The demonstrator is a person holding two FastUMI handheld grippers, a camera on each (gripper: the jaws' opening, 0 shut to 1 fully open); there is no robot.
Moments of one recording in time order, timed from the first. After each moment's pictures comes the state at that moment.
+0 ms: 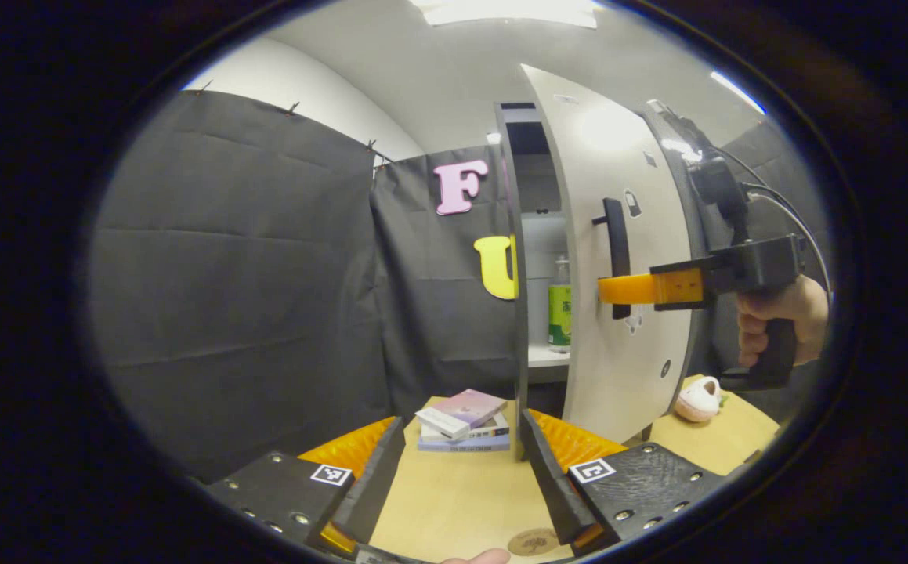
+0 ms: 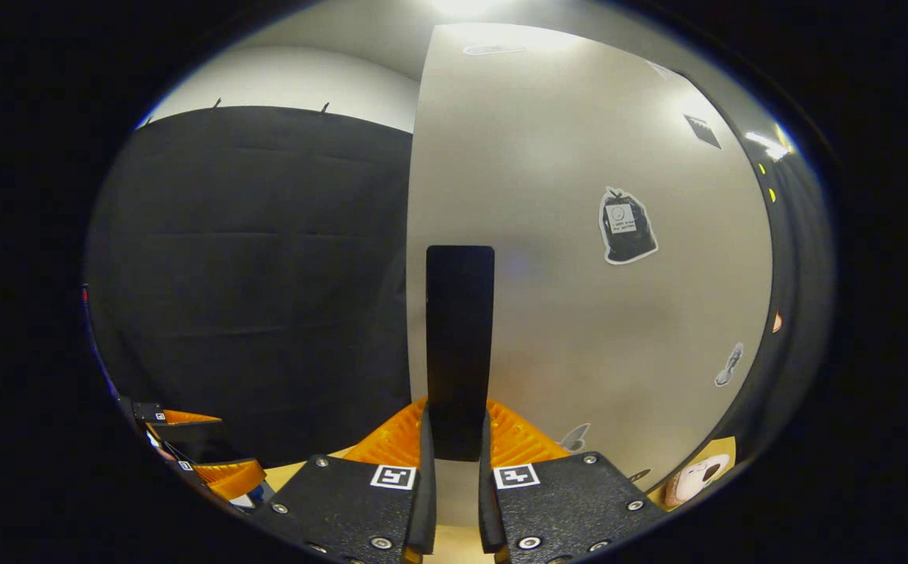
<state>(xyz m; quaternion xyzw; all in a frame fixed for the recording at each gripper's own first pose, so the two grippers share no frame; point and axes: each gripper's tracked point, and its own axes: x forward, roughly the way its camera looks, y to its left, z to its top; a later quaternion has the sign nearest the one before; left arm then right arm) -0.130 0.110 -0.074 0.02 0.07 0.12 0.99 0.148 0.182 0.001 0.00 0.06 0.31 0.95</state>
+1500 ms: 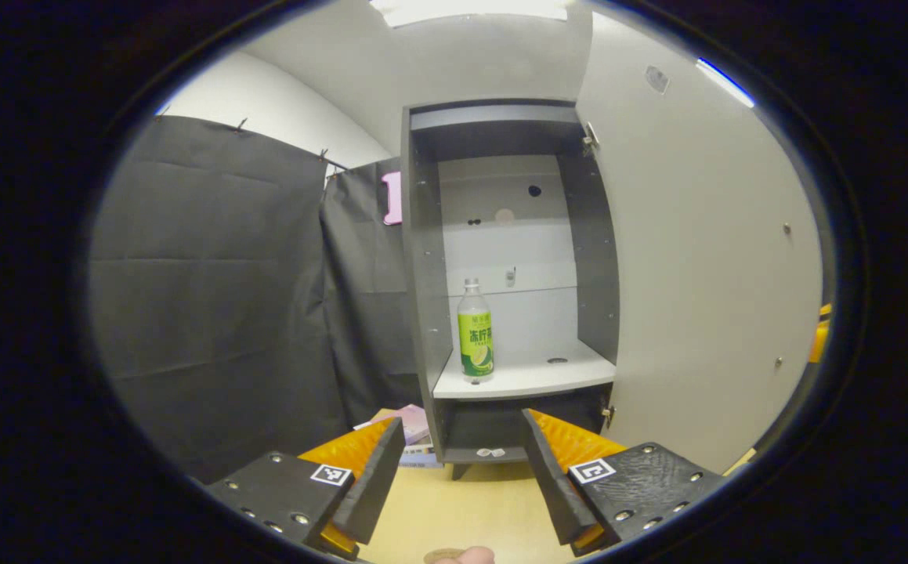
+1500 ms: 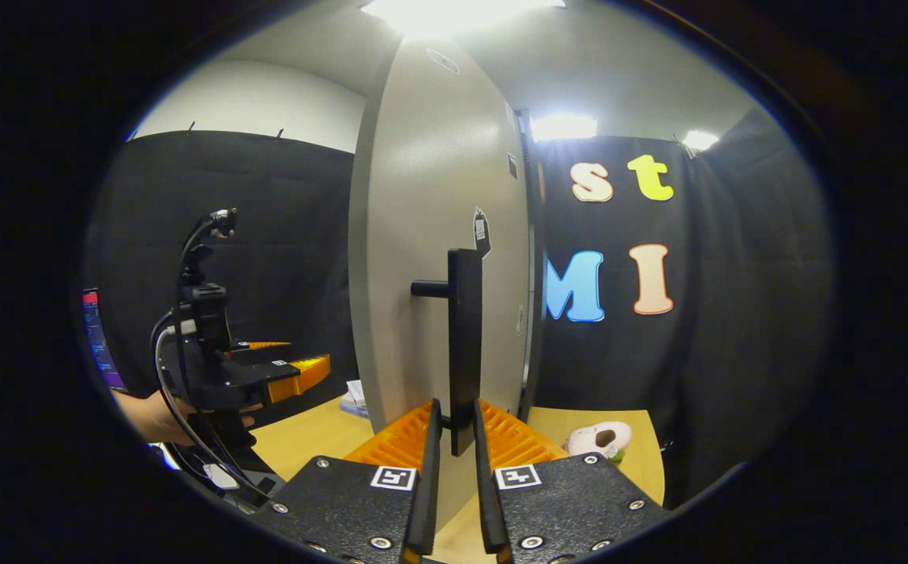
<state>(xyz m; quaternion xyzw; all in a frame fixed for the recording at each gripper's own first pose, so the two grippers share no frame) -0.043 -0.048 -0.040 0.04 0.06 0.07 0.99 0.106 0.063 0.007 0.02 0.06 0.19 0.98</state>
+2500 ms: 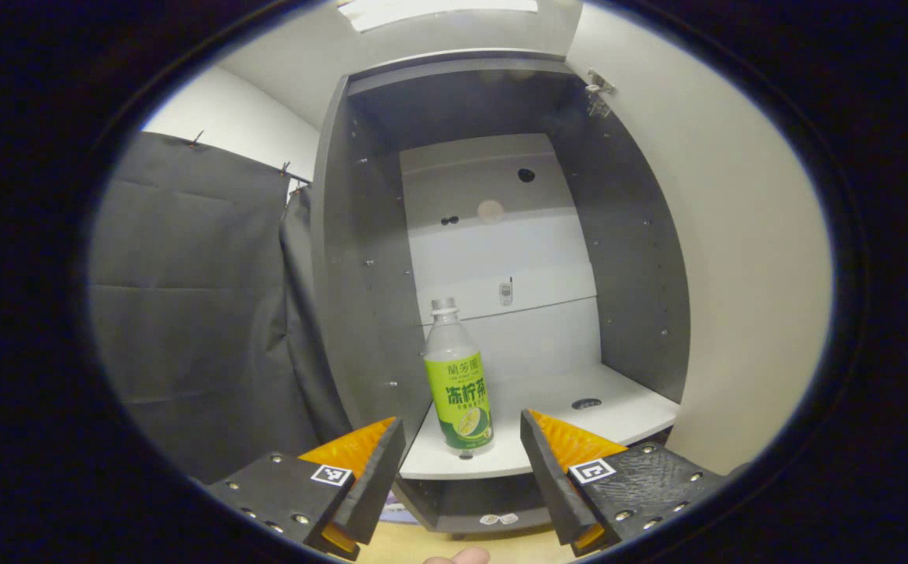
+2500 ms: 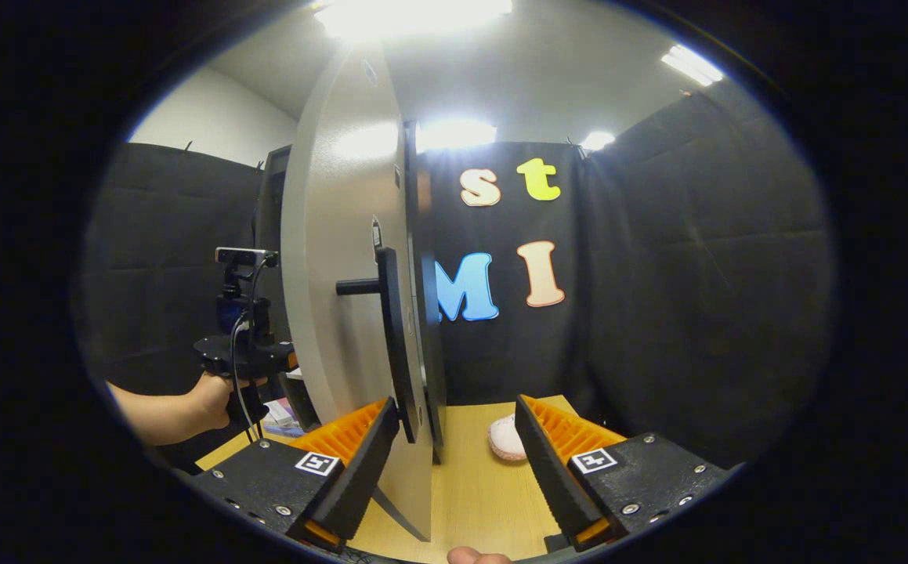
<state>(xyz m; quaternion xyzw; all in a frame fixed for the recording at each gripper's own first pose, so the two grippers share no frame) 0.173 -0.046 -0.049 0.08 0.02 0.04 1.00 0.110 -0.002 -0.005 0.07 0.05 -0.02 1.00</state>
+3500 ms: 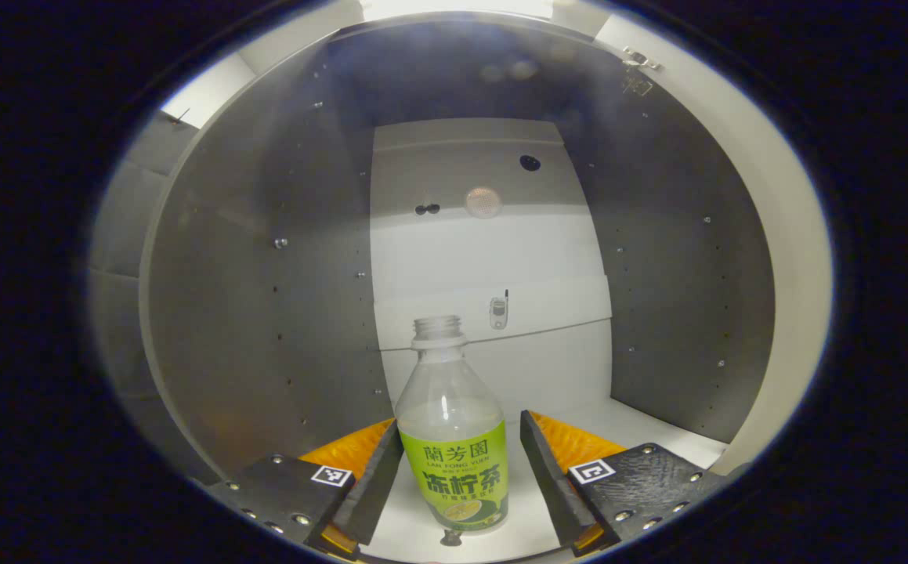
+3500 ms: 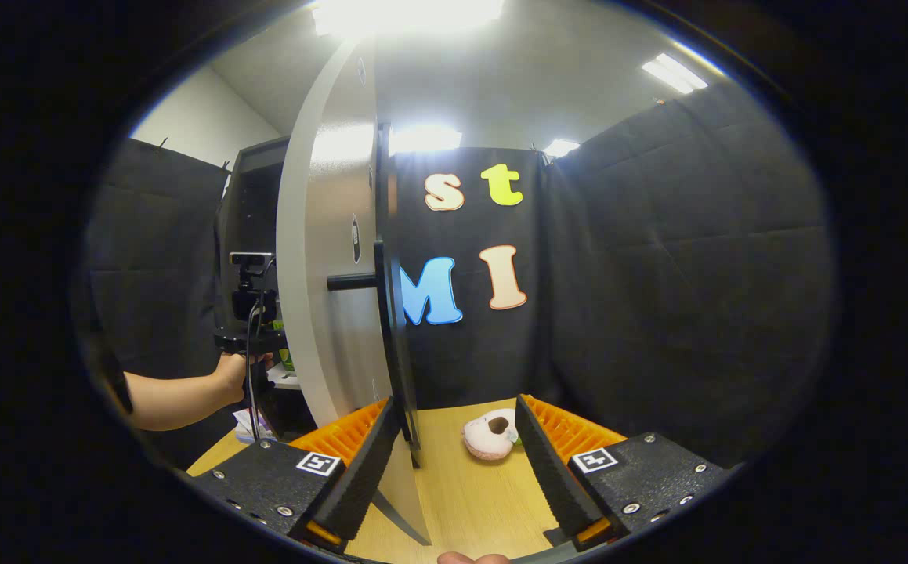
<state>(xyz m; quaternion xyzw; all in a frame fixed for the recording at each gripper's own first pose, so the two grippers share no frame) 0.303 -0.042 -0.059 0.05 0.00 -0.01 1.00 0.106 0.001 -0.008 0.06 0.04 -0.10 0.99</state>
